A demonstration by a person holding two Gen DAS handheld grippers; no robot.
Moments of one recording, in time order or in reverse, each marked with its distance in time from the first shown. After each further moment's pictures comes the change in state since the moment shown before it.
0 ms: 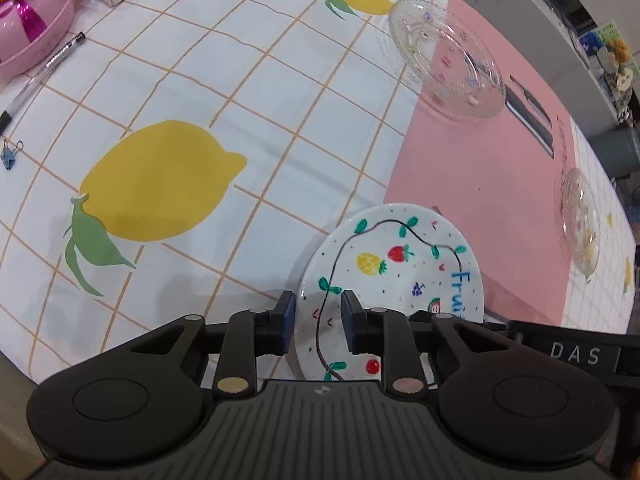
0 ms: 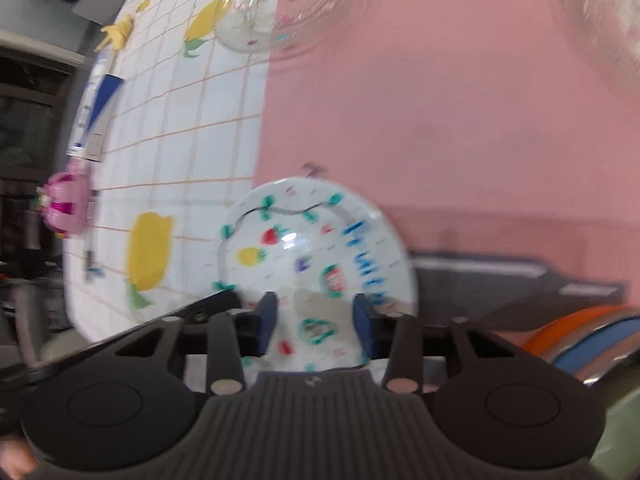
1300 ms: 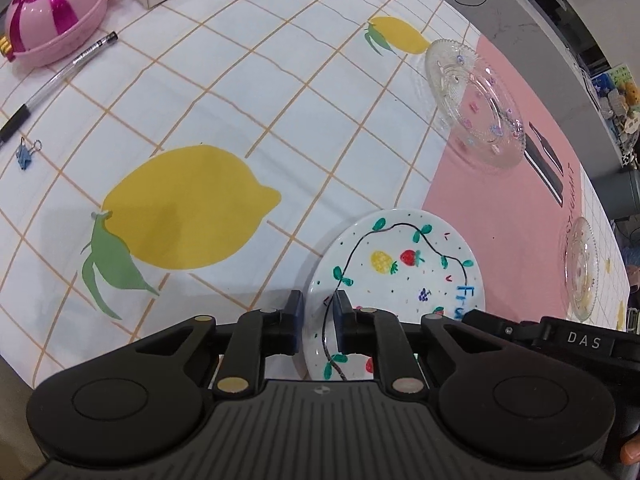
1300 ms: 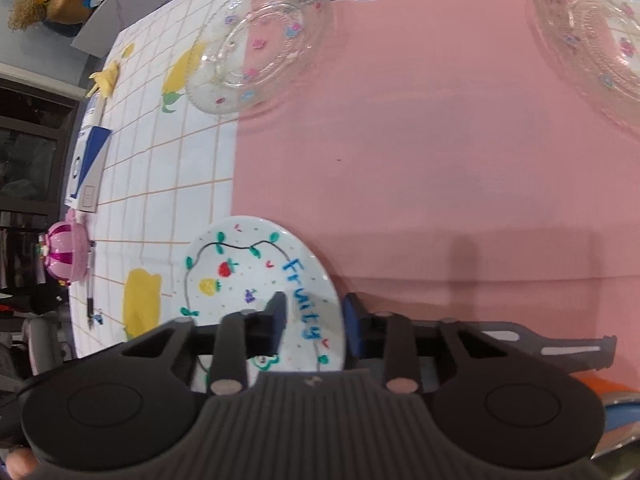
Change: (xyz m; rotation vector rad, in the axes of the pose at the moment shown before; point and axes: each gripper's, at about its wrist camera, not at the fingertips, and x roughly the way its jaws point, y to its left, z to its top) left arm -0.003 0.015 0.009 -0.080 -0.061 0.001; right arm -0.011 -0.023 0.022 0.028 -0.110 -0.049
